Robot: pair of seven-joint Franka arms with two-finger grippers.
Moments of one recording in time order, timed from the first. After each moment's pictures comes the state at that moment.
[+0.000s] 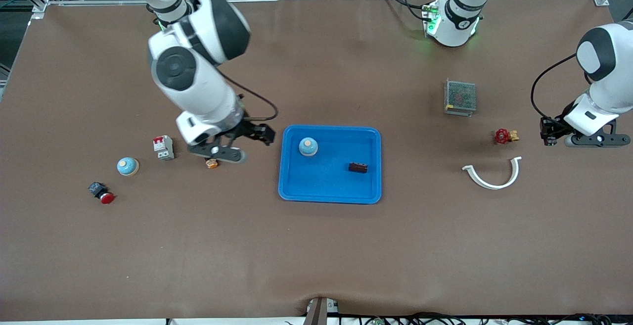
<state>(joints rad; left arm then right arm) 0.11 0.02 0.13 -2.23 0.09 2.29 0.24 0.55 0.38 0.04 -1.54 0.10 1.95 0.79</state>
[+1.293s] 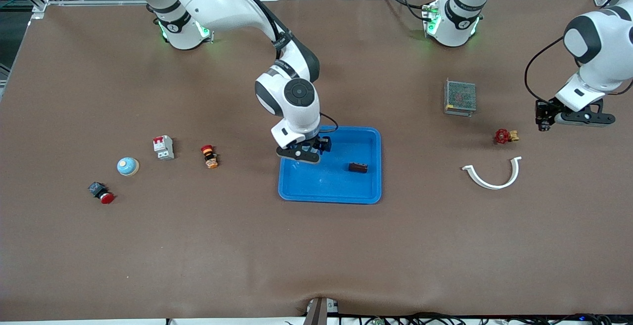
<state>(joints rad) -0.02 -0.08 0.34 -2.51 0.09 2.52 0.37 0.74 0.73 0.03 -1.55 -0.06 2.30 1.03</state>
